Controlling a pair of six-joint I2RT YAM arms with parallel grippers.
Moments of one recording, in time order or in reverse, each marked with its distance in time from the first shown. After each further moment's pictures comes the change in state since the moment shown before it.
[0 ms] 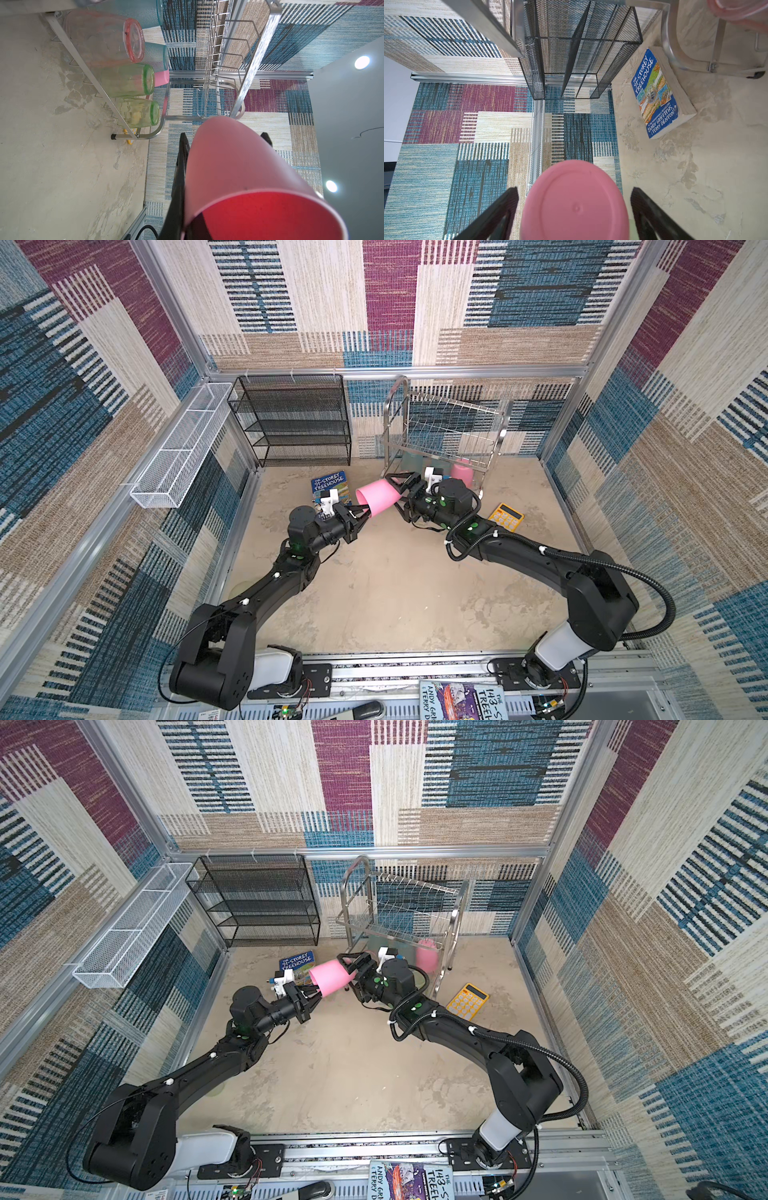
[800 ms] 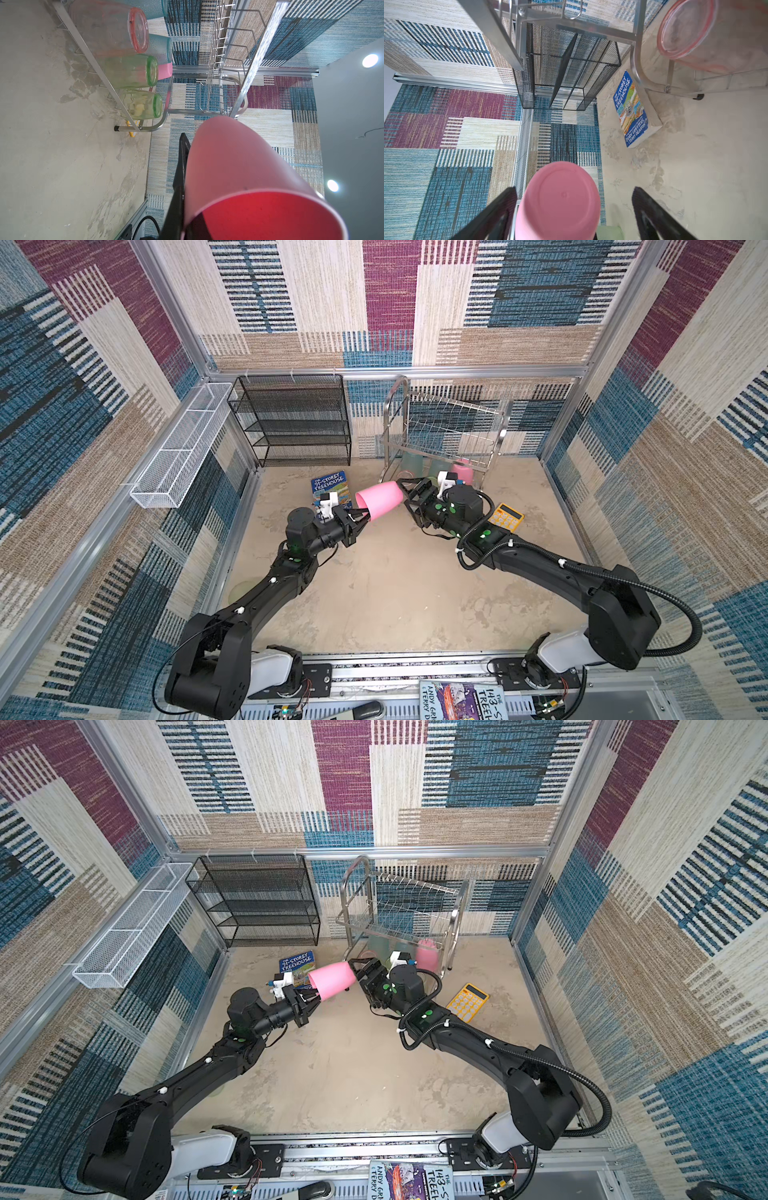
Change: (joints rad) left arm 0.003 -0.055 -0.017 -0.068 0.028 0.006; right arm 0.000 -0.114 -0.082 -0.084 0.088 -0.076
